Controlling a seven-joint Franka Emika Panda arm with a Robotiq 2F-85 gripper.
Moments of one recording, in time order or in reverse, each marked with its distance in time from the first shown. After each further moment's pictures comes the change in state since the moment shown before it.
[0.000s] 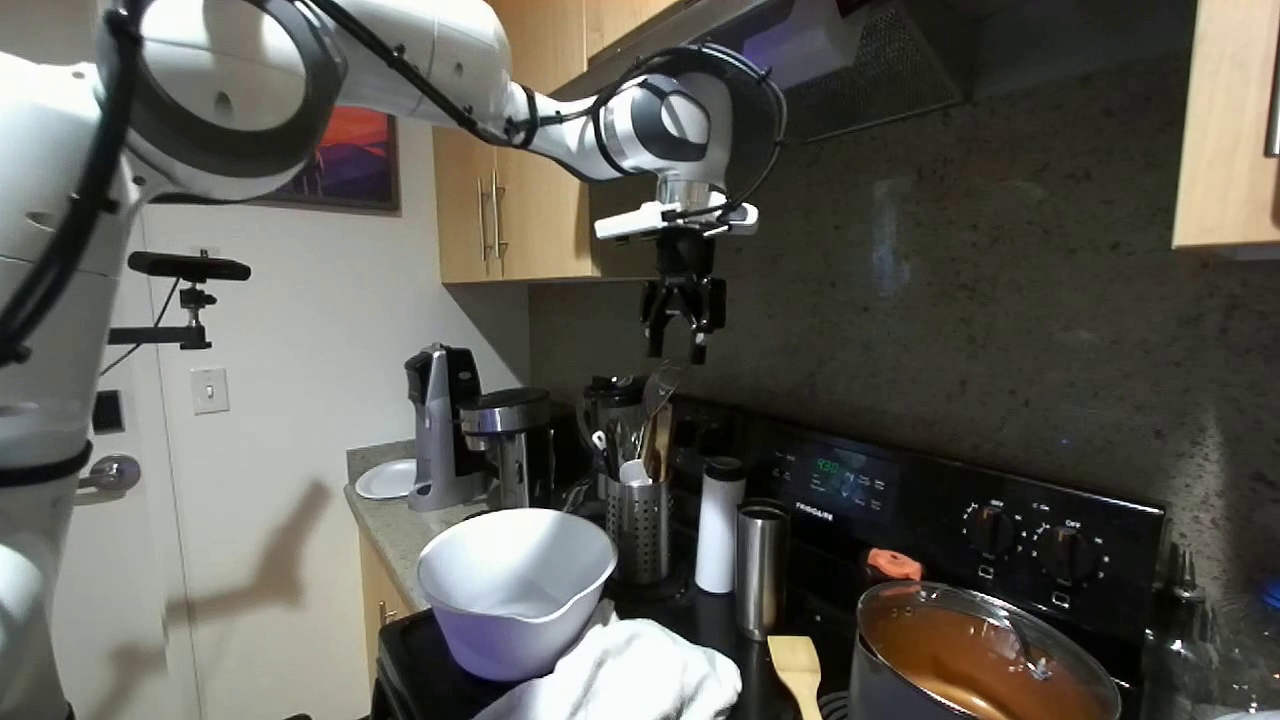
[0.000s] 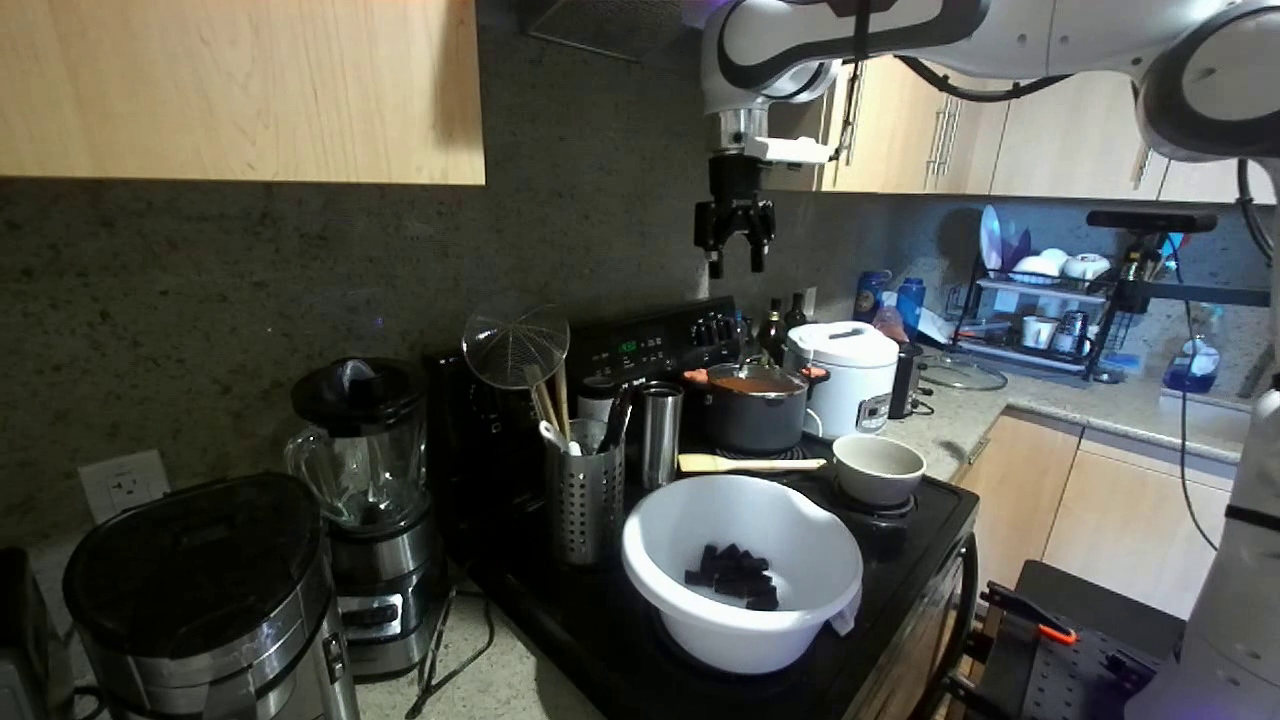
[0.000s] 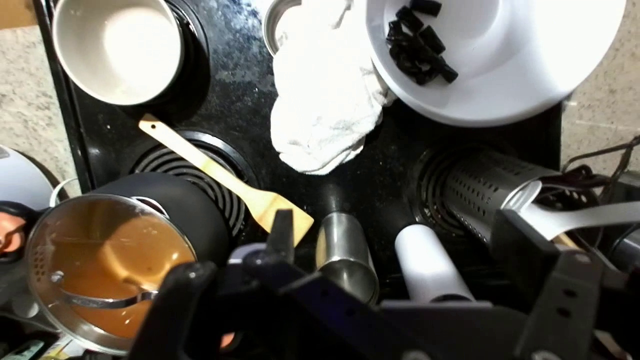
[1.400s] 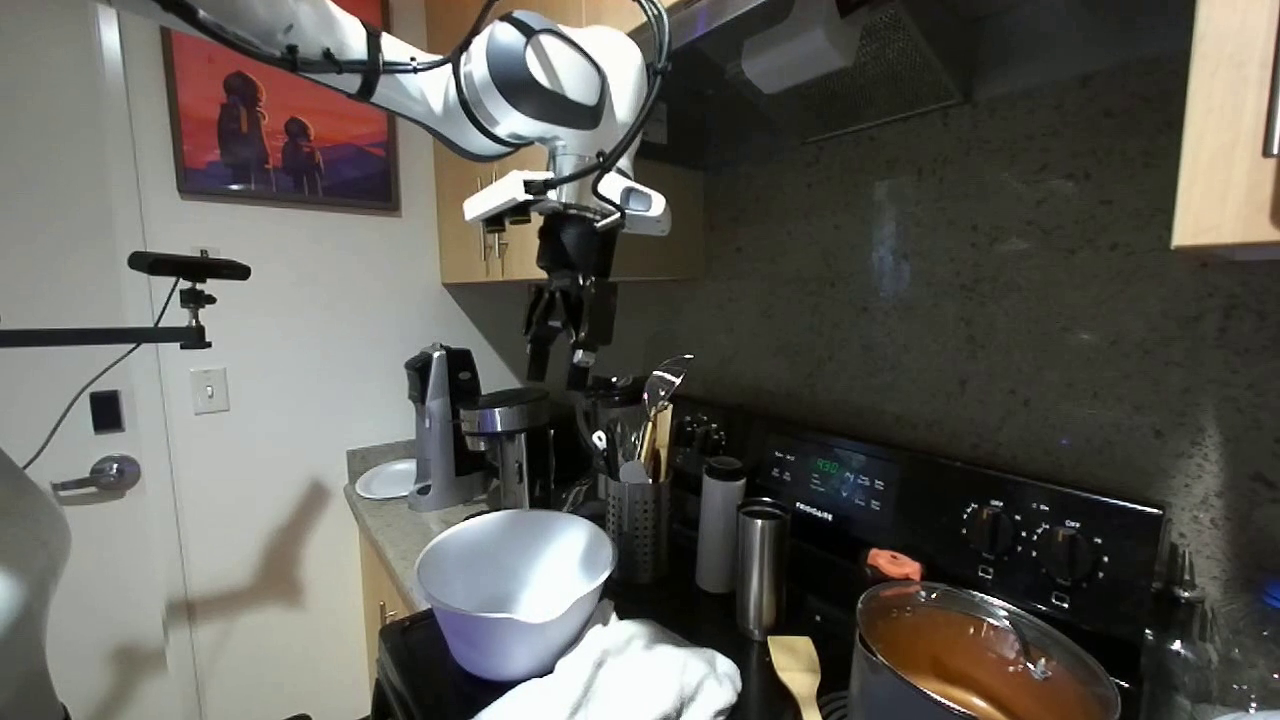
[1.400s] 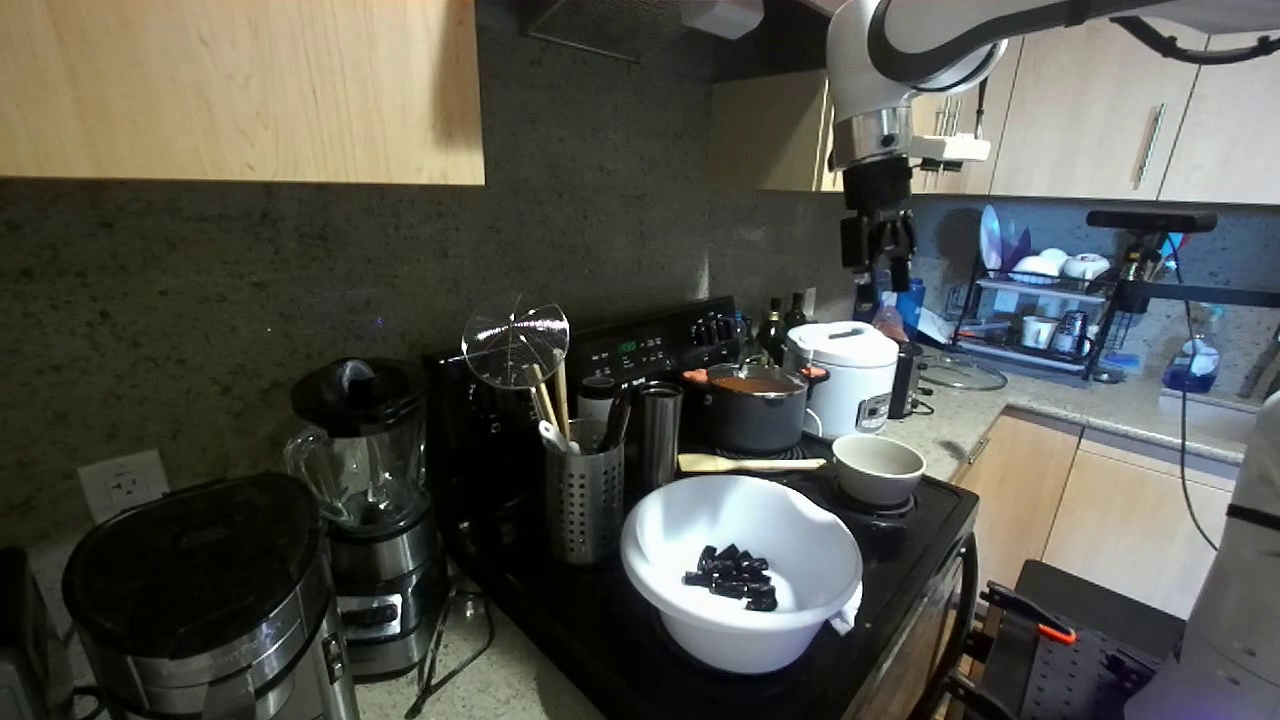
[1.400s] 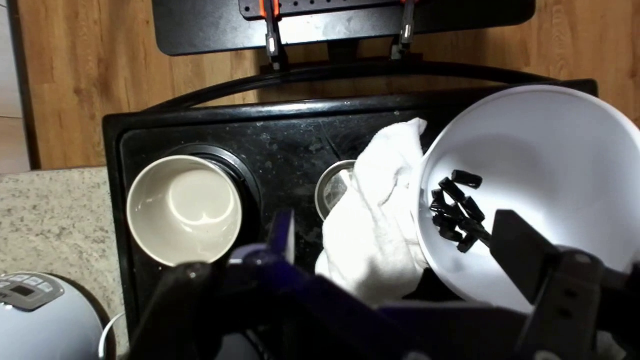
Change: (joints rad) arm -0.051 -0.541 0.012 -0.636 -0.036 -0.016 -0.067
